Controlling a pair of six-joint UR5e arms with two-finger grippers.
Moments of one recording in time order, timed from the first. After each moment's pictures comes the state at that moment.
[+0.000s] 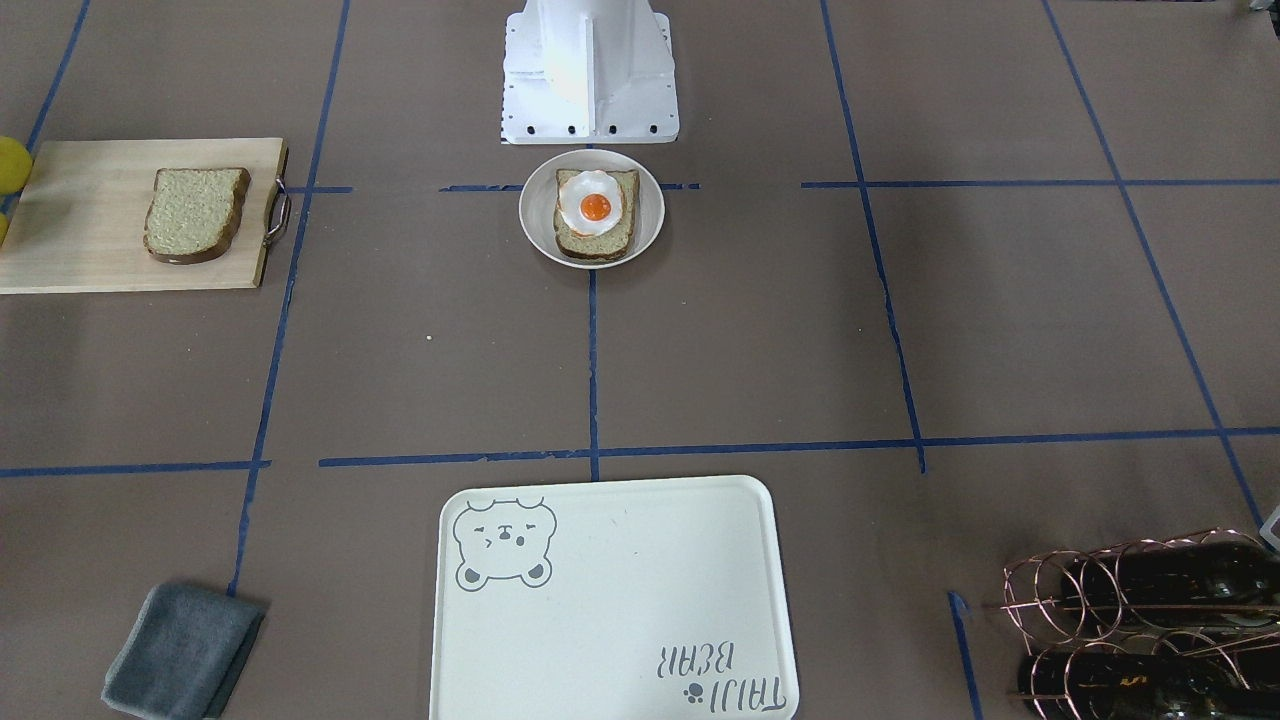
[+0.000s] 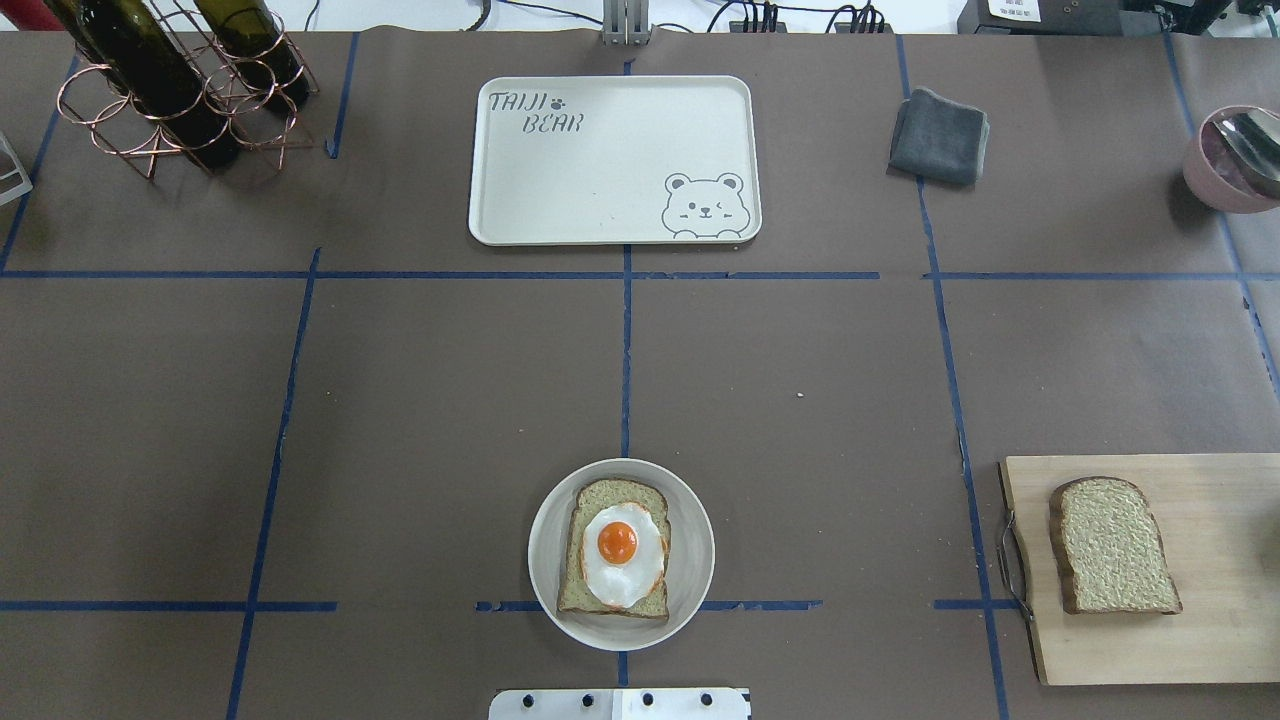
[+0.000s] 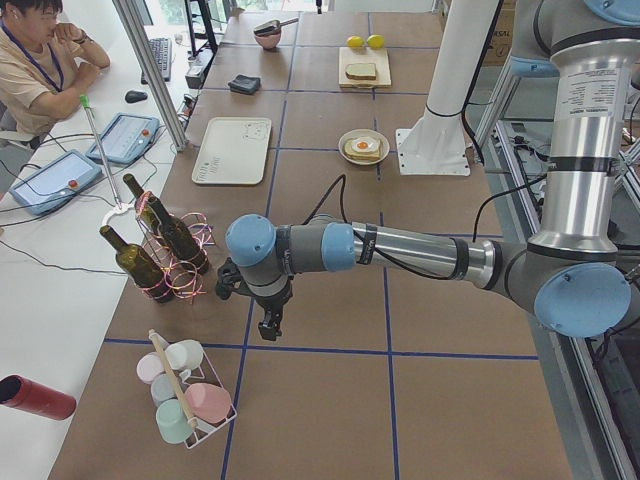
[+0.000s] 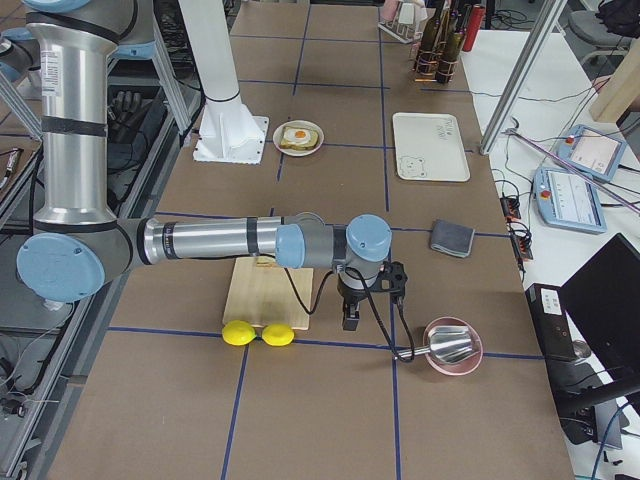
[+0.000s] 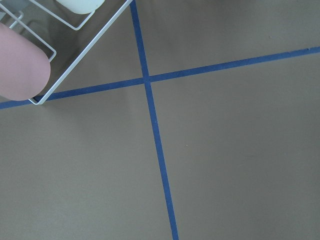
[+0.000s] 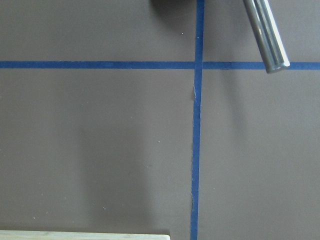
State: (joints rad) left arm -1.58 -1.59 -1.70 -1.34 -2.40 0.24; right arm 1.51 -1.63 1.74 -1.65 2.37 0.07
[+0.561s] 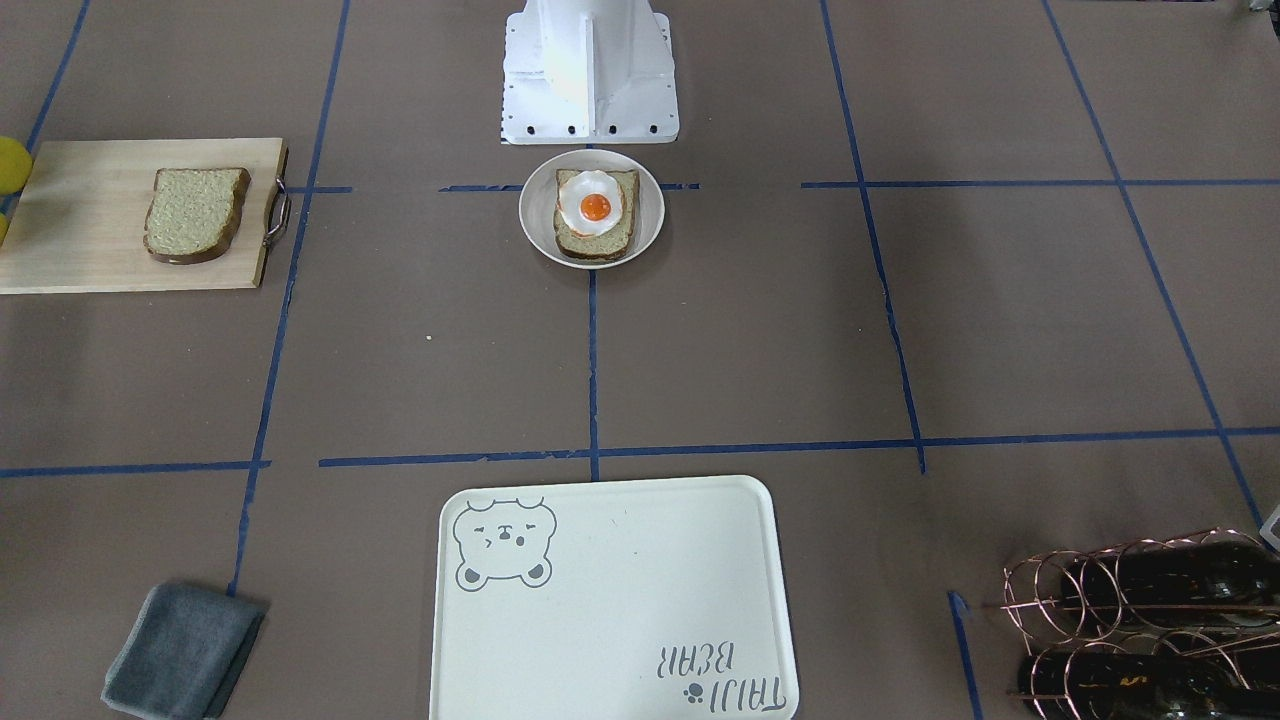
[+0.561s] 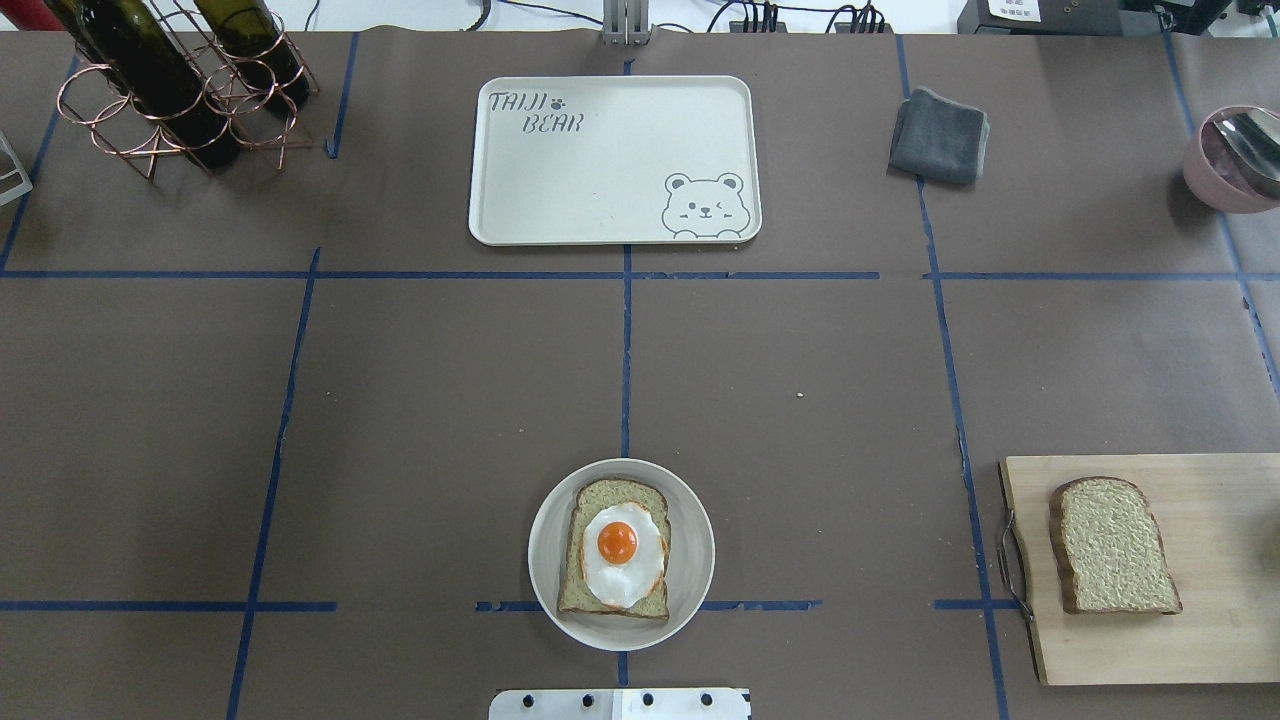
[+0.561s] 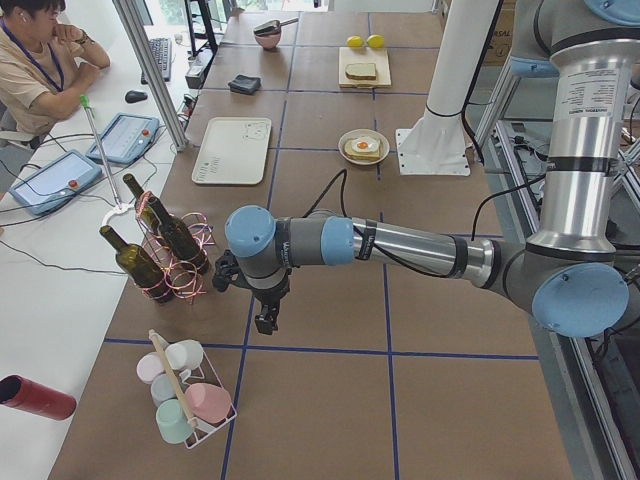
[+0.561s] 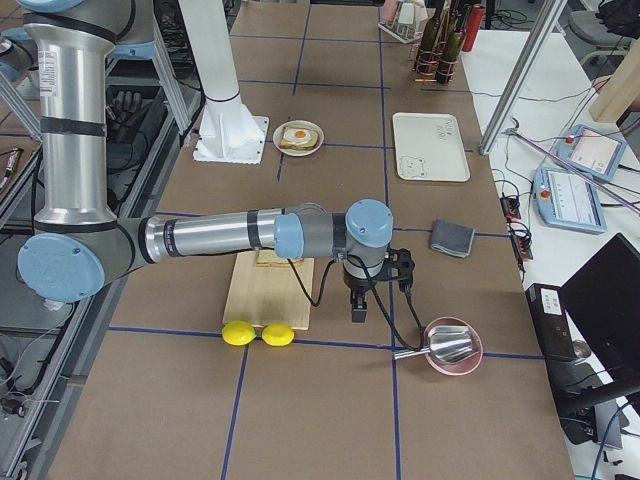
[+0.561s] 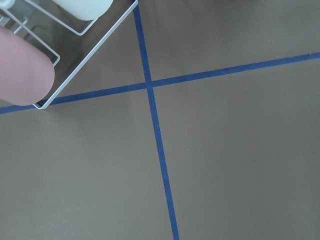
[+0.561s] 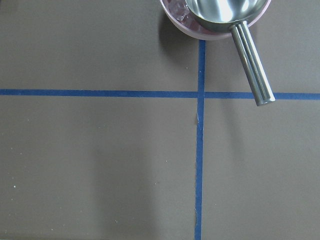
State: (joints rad) left arm -1.58 -1.60 -1.75 -1.34 -2.39 0.24; right arm 1.53 -1.62 1.78 -1.65 2.40 0.08
